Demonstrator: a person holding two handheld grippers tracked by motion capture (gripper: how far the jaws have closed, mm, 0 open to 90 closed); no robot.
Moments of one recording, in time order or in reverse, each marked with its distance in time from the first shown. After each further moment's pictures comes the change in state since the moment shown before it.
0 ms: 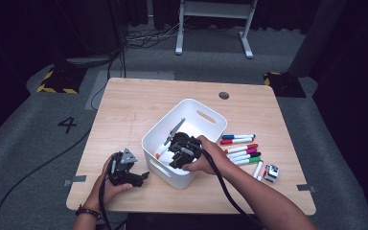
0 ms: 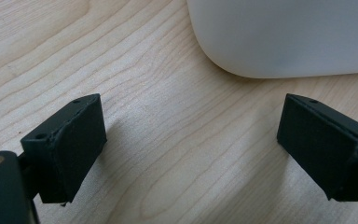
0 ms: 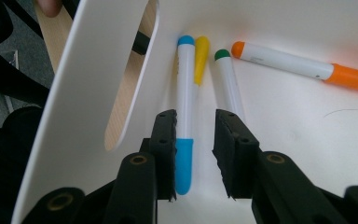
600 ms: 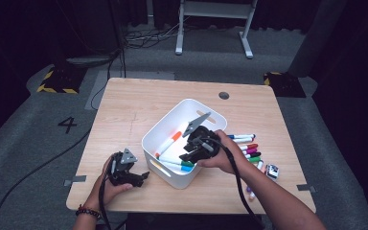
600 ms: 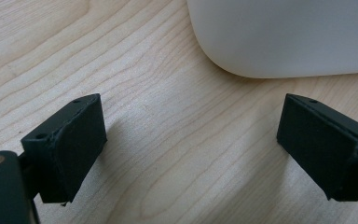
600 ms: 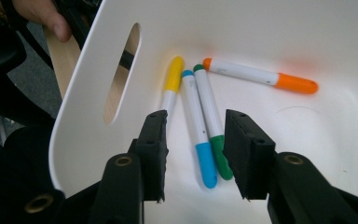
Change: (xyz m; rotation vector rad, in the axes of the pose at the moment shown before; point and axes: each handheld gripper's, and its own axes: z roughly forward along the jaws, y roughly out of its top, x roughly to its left) left arm 0.000 0.000 -0.001 0.004 -0.004 -0.006; right arm -0.009 -0.032 -0.054 -0.167 -0.049 0.025
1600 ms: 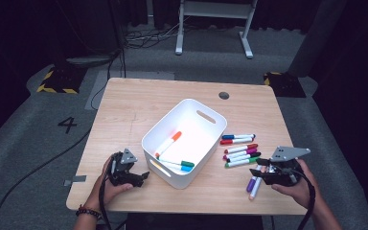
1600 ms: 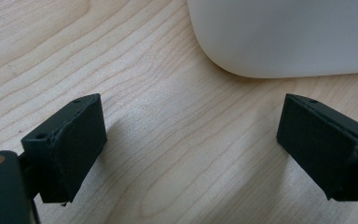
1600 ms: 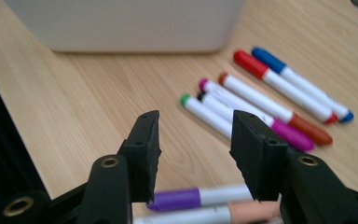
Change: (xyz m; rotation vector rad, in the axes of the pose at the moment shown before) left arm -0.001 0.000 0.000 0.005 -0.002 -0.010; right arm -0.026 -0.219 -0.081 -0.163 -0.243 0.208
